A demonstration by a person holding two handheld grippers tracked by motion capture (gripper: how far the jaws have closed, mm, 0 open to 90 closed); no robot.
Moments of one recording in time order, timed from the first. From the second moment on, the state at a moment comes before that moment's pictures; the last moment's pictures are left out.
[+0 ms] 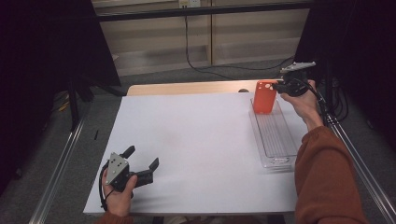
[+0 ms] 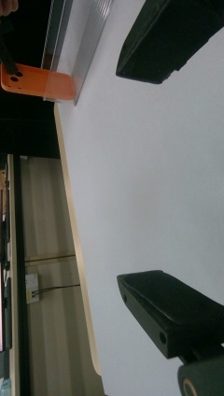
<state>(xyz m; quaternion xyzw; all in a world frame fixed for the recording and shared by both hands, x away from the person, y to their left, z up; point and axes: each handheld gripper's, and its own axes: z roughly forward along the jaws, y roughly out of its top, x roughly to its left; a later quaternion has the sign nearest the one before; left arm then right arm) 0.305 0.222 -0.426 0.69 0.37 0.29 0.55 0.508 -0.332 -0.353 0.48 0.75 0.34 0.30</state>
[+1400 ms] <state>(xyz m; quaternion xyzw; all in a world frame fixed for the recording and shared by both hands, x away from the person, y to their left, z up) 0.306 0.223 -0.426 0.68 0.38 0.29 0.55 0.508 -0.340 -0.356 0.52 0.70 0.38 0.30</state>
